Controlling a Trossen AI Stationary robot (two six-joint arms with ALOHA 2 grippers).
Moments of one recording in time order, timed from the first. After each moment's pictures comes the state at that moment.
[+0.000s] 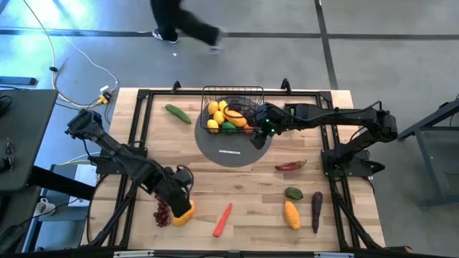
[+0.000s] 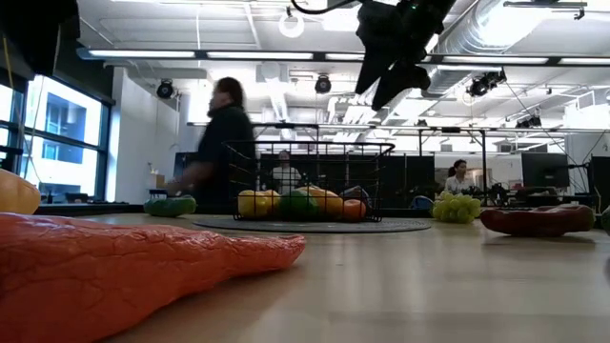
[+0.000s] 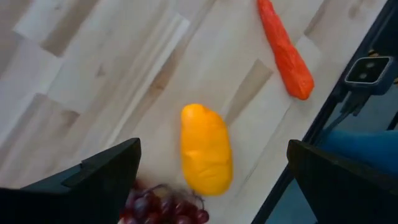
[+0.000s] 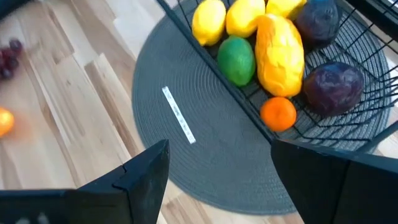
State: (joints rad) left arm -0.49 1.42 1.14 -0.93 -0.10 -1.21; right arm -0.15 1.46 1.25 -0.72 0.09 0.45
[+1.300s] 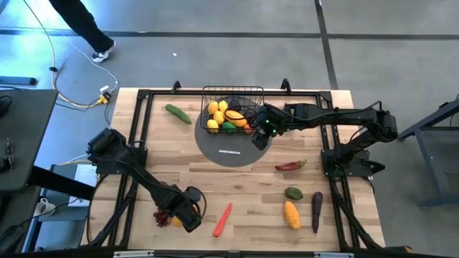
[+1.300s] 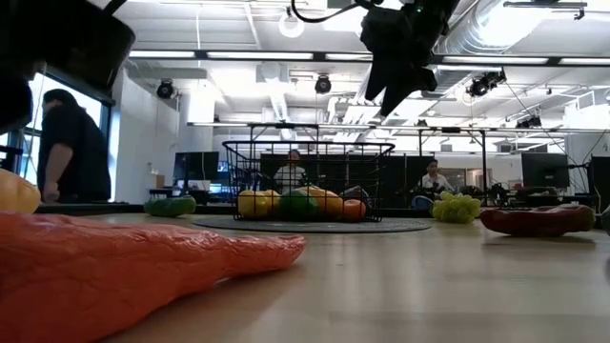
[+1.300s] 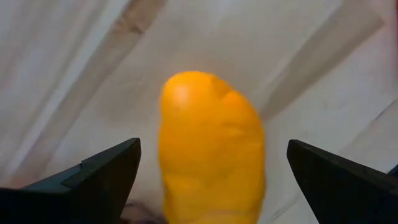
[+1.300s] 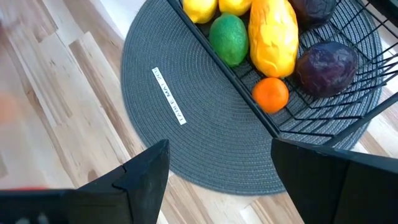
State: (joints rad) left arm -0.55 1.79 1.14 -0.78 -0.01 -1.35; right arm -0.15 1.46 1.25 -0.78 0.09 0.44
